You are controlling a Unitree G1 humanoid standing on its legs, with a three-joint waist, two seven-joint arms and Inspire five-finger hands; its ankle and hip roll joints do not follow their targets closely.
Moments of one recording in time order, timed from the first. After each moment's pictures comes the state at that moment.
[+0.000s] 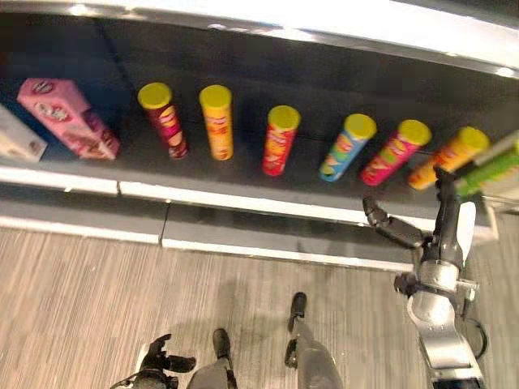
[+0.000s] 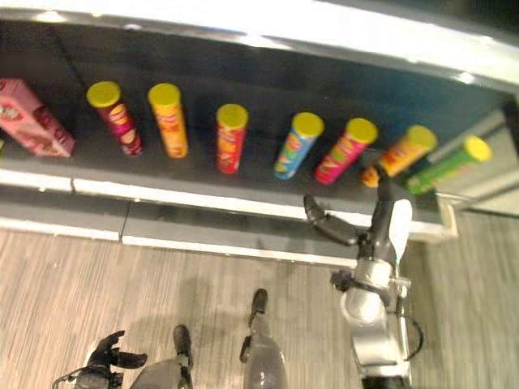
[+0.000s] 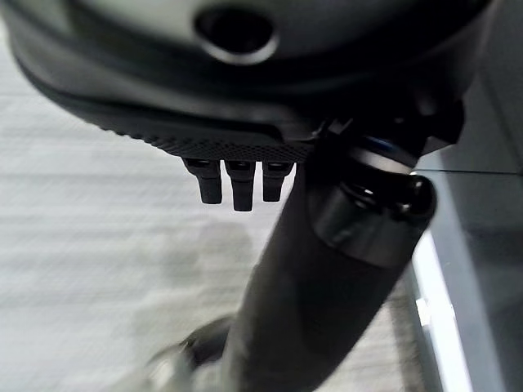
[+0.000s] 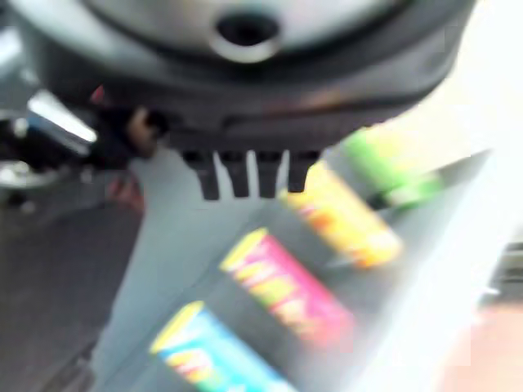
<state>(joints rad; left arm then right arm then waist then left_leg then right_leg) 0.05 0.31 -0.02 1.00 -0.07 -0.03 0.23 0.09 -0.43 -0.09 -0.05 -0.14 -0.04 -0.46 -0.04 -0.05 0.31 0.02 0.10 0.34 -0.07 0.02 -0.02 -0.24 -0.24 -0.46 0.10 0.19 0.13</state>
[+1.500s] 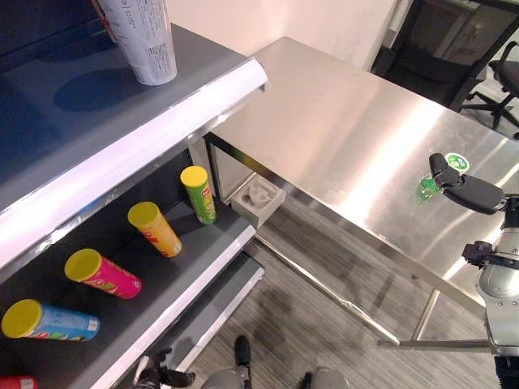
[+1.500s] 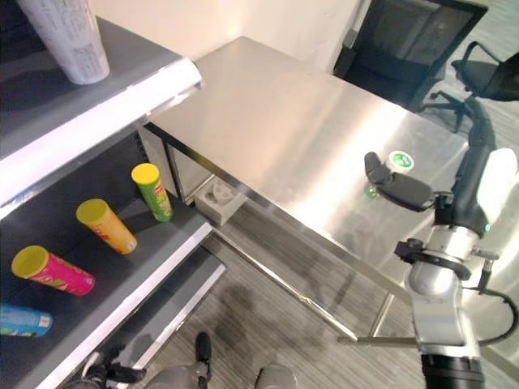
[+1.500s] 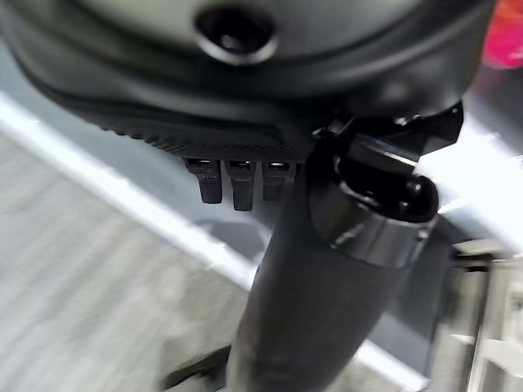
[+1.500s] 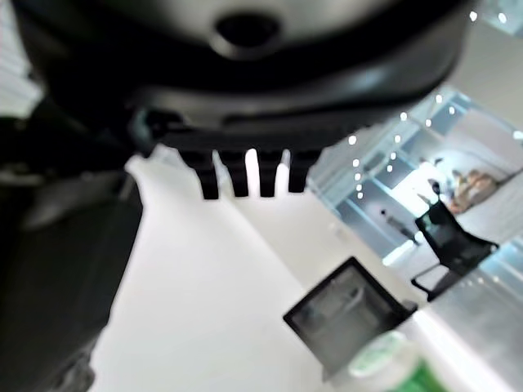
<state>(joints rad) 0.07 0.33 -0.08 0.98 -0.07 -0.02 0.14 -0.08 -0.66 -0.28 -0.06 -0.18 -0.06 -0.53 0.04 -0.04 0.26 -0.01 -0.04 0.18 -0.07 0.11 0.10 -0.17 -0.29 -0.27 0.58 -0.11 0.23</state>
